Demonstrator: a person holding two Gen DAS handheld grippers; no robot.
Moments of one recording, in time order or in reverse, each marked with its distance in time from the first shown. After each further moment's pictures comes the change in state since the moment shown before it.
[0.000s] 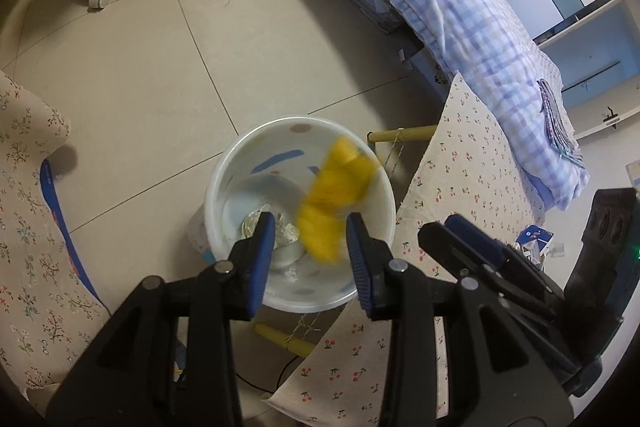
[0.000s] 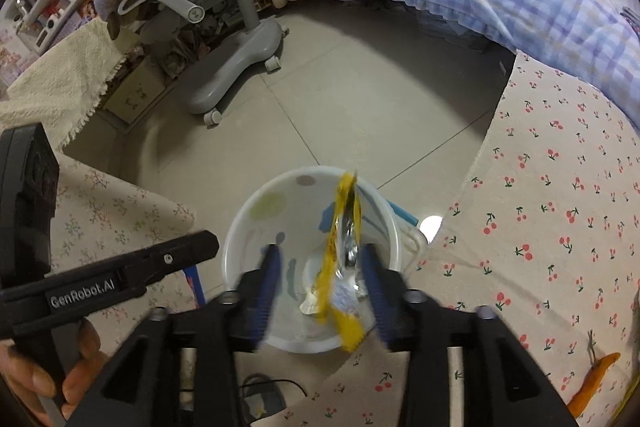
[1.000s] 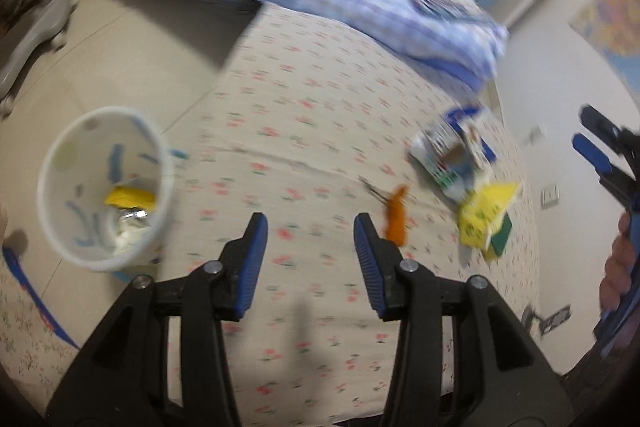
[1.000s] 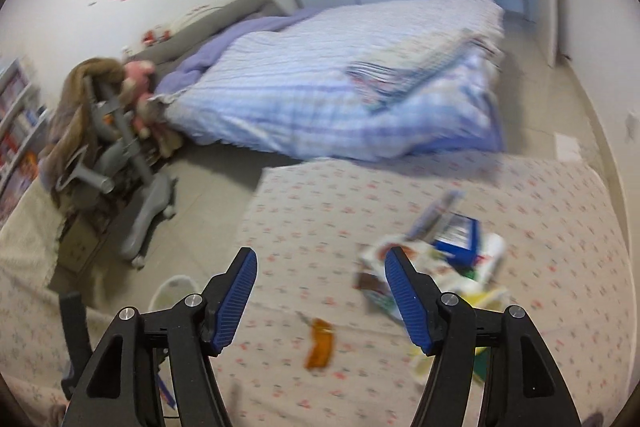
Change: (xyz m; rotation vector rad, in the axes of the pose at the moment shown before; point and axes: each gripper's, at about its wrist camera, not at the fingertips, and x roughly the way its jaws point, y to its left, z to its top) left arm 0.018 -0.193 -0.119 0.458 -0.005 -0.102; right arm -0.290 -0.216 -0.101 0.384 -0.402 -0.282
